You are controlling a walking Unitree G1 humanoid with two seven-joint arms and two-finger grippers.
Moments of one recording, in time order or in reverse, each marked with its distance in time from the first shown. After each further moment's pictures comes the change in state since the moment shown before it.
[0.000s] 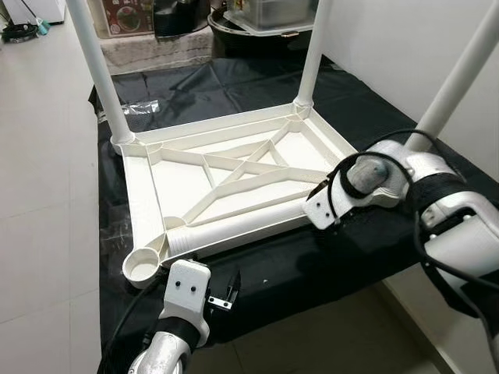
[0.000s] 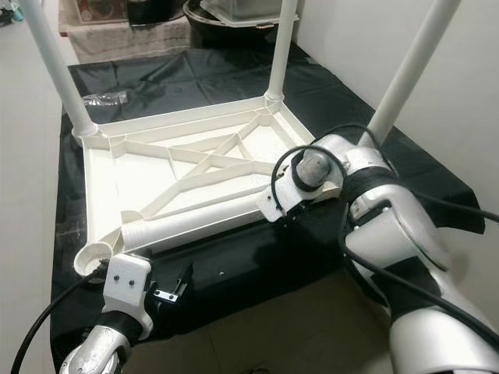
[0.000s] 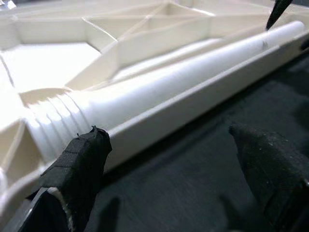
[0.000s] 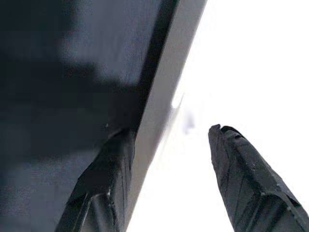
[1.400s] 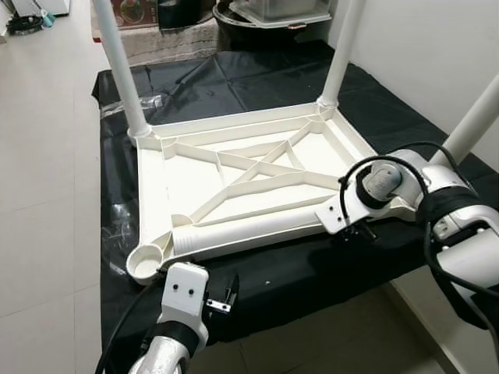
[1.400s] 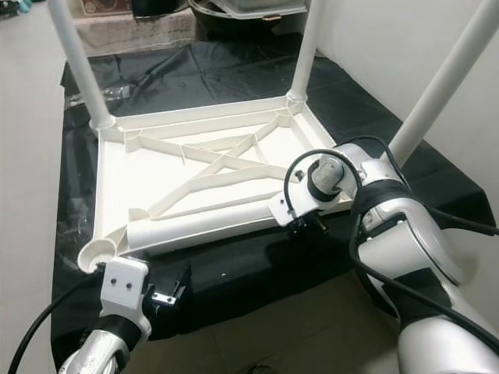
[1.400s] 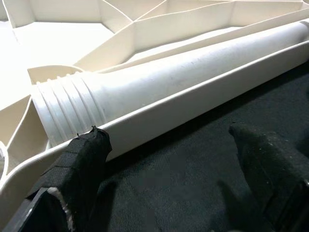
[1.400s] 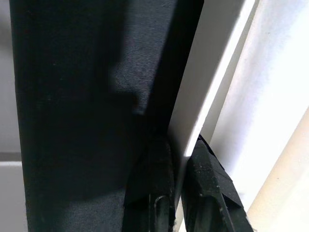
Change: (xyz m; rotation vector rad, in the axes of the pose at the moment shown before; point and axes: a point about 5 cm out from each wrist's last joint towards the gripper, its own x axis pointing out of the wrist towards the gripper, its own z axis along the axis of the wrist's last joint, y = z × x) left arm -0.010 -0.001 -0.005 -0.025 0.041 0.030; right arm 0.028 0.030 -0.009 0.094 0.055 0.119
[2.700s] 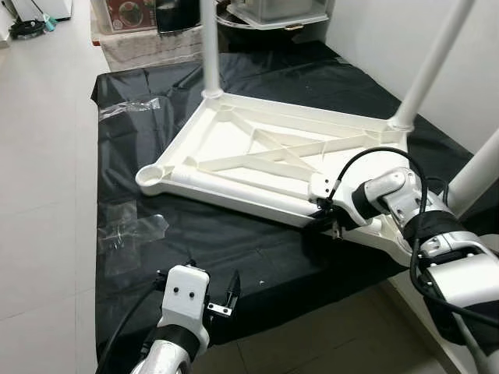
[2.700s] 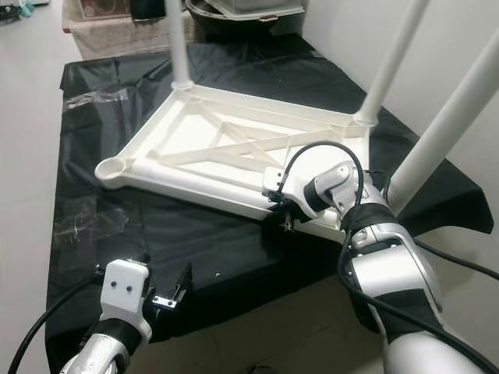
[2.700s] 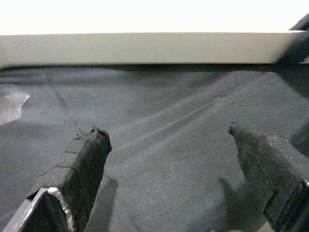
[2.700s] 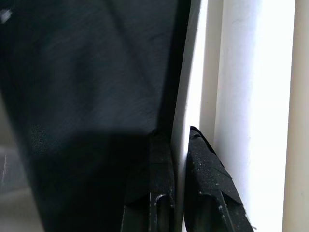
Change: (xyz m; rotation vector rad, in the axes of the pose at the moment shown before) left arm -0.002 -0.001 -0.001 -0.007 0.018 0.001; right arm 0.019 0.010 0.007 0.615 -0.474 -0.071
